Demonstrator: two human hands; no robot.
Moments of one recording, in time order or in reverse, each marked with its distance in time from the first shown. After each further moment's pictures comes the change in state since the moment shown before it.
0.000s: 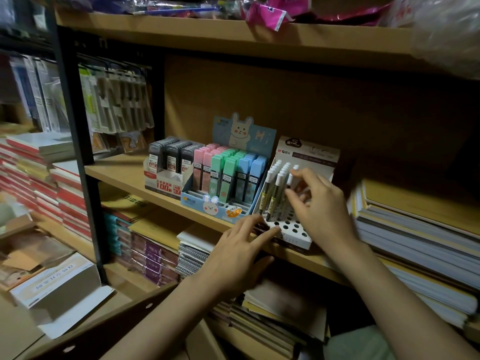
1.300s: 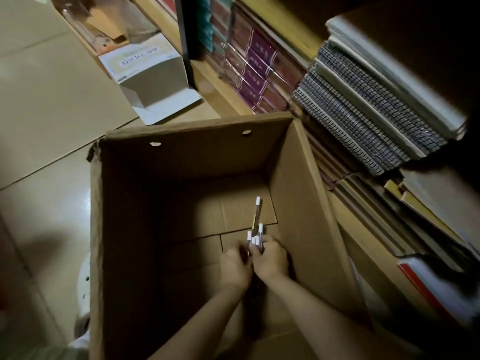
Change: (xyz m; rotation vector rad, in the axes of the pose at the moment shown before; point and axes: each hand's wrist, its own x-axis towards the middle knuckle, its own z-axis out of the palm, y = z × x) left_hand -0.286 -0.016 0.266 -0.742 -0.114 -1.609; right_hand -0.373 -0.032 0.315 0.053 -1.162 0.806
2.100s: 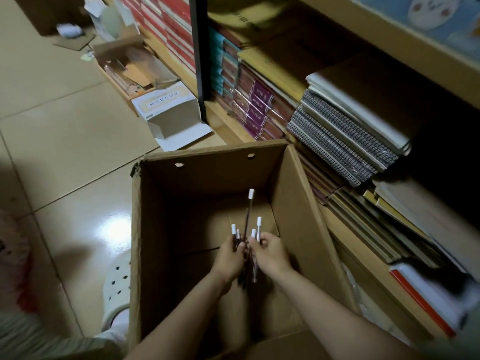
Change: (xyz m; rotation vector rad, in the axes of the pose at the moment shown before) left_hand -0.007 0.023 -0.052 -0.491 -0.123 -0.012; right_hand -0.031 -0.044 -0.035 0.422 -0.120 -0.145
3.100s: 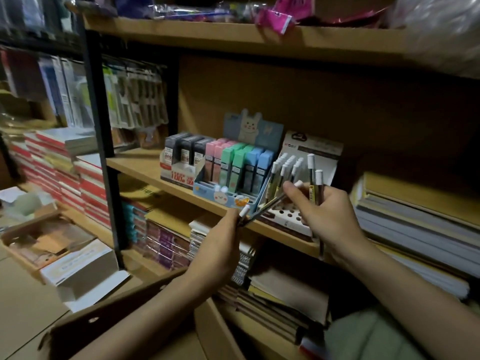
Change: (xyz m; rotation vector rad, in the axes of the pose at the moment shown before) left_hand -0.182 0.290 0.097 0.658 -0.214 1.245; right_hand -0.226 -0.220 -0.298 0.145 0.722 -0.756
